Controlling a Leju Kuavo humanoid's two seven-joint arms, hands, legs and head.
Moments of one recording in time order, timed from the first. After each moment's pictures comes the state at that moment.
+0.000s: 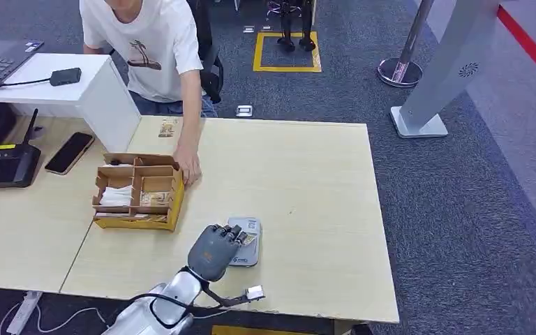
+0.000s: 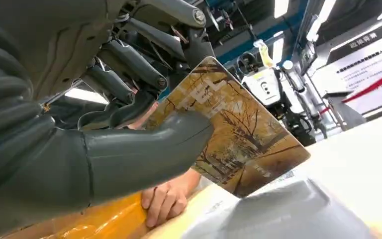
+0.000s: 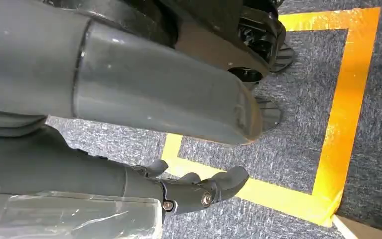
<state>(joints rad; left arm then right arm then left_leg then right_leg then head) -0.34 0.06 -0.82 -0.94 -1.50 0.53 0.12 -0.16 0.12 -0.82 -0.22 0.90 0.08 -0.09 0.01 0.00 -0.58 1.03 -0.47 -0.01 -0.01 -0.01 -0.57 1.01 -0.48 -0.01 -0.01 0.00</state>
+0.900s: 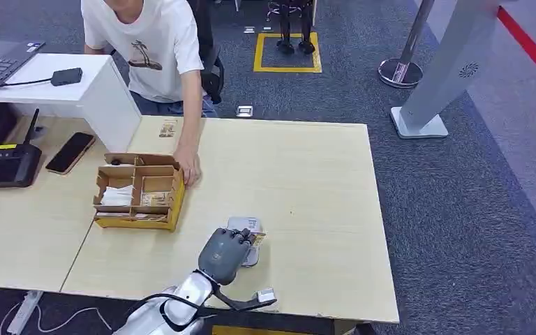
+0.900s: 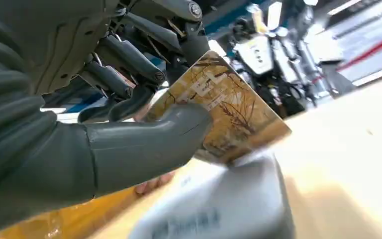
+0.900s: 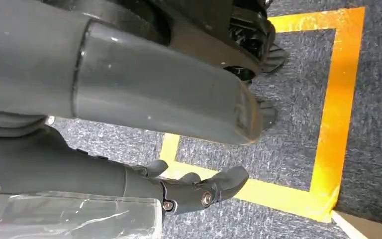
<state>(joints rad) -0.36 0.03 -0.90 -0.94 -1.36 0.44 0.16 -0.15 0.12 -0.80 -0.23 0.83 0.07 -0.09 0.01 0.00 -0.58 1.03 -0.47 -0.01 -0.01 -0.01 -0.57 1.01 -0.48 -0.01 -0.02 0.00</state>
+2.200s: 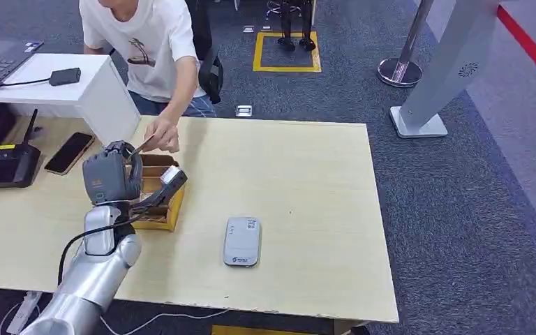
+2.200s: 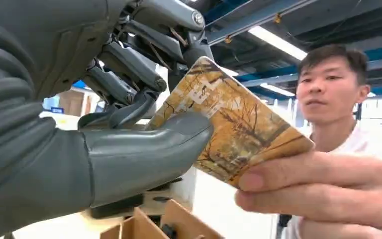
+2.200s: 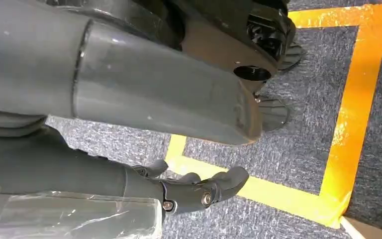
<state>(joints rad) -0.48 0.12 -0.29 -1.00 -1.16 0.65 0.13 -0.14 0.12 -0.72 -0.23 0.82 0.07 -0.07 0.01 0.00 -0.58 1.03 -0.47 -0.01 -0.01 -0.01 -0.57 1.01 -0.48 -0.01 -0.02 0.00</state>
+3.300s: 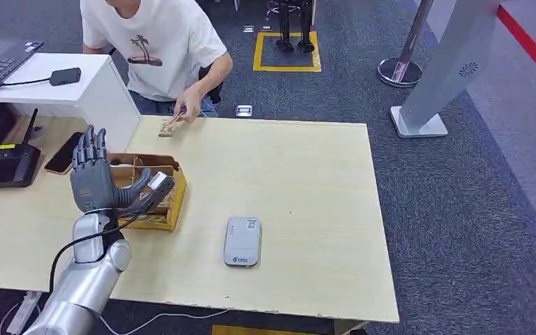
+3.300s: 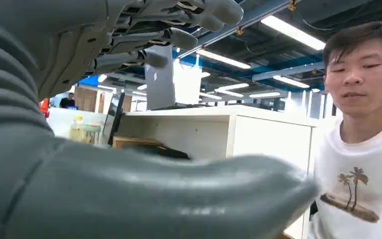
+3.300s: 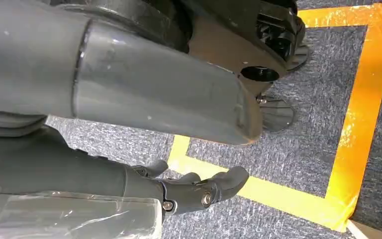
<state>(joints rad) -0.44 0.13 -0.19 -0.99 -1.16 0.65 0.08 -0.13 0.11 -0.70 -0.23 0.81 0.07 -0.07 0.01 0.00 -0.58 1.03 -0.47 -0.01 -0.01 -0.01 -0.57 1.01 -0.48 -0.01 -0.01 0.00</state>
